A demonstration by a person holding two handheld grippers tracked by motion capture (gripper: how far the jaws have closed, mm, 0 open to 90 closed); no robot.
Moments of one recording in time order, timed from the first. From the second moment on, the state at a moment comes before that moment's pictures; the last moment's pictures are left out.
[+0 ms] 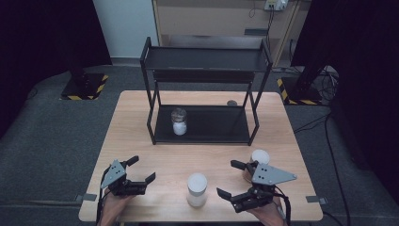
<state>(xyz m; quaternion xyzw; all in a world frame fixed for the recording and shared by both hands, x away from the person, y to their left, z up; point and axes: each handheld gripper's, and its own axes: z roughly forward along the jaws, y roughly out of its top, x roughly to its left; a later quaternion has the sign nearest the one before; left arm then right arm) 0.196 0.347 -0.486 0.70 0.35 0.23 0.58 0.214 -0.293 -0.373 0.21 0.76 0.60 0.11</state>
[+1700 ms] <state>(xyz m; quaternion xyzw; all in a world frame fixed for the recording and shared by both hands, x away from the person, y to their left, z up) 0.198 0.346 -0.487 0.70 0.35 0.23 0.58 0.238 -0.218 -0.431 0.19 0.80 0.57 0.09</state>
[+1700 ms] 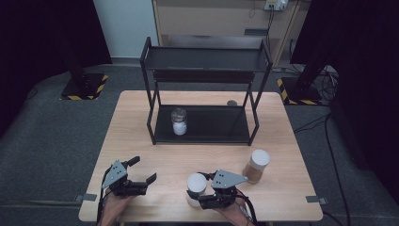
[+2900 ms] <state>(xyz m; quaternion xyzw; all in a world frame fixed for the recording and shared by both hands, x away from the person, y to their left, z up) 0.199 0.346 -0.488 0.70 0.35 0.22 0.58 0.257 -0.215 -0.374 0.24 0.78 0.57 0.13</state>
